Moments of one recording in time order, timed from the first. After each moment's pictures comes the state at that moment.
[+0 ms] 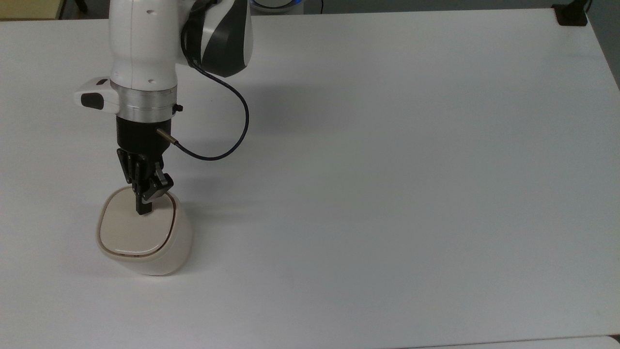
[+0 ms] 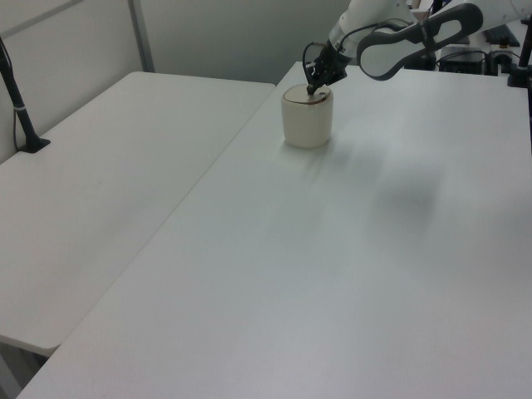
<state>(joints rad) -0.07 0.48 -0.11 -1.61 -0.07 2.72 0.71</state>
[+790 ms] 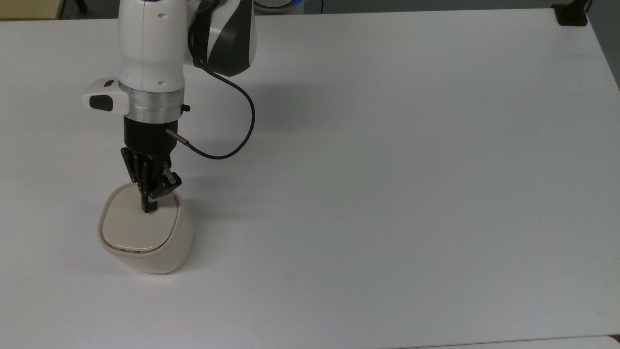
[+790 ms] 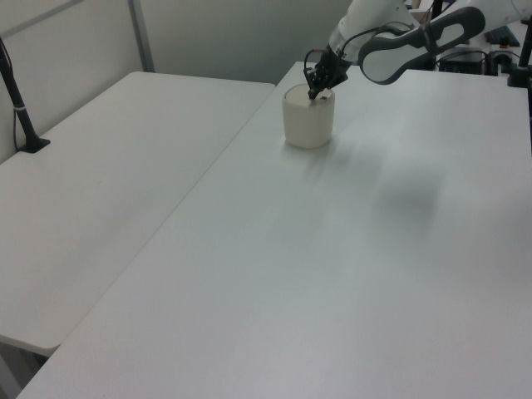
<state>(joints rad) -0.07 0.47 -0.11 -1.63 -0.13 2.71 0.70</state>
